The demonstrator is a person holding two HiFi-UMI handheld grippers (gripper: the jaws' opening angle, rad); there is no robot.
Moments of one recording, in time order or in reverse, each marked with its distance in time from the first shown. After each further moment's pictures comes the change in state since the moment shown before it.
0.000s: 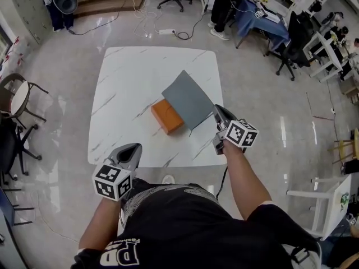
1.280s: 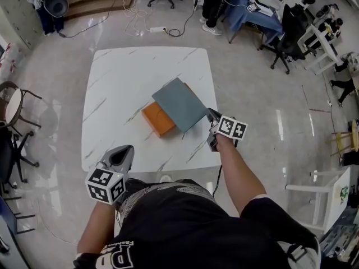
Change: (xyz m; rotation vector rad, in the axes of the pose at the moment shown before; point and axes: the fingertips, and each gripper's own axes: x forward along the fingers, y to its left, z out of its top) left arm 0.018 0.007 0.007 0.010 0.024 0.001; right arm 0.030 -0.084 -0.059 0.153 0.154 -0.121
